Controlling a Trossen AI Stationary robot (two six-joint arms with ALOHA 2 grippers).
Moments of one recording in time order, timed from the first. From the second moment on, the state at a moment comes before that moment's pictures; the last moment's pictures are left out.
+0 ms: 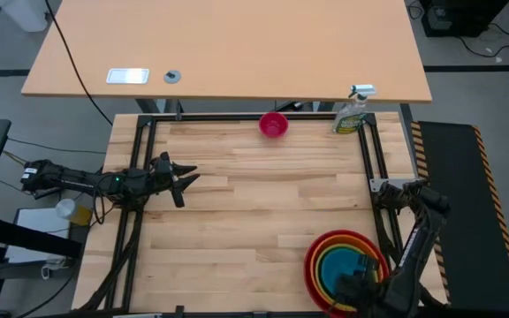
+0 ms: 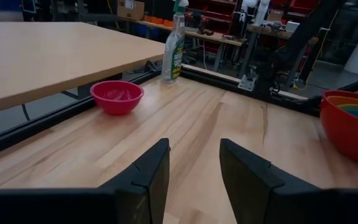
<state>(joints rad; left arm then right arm) -0.12 0.39 0.13 0.16 -0.50 -0.24 1.03 1.92 1.76 -1.45 0.11 1.39</state>
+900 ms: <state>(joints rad) -0.11 0.40 0.13 0.16 -0.49 -0.24 0.42 1.75 1.48 -1.31 0.76 0.62</state>
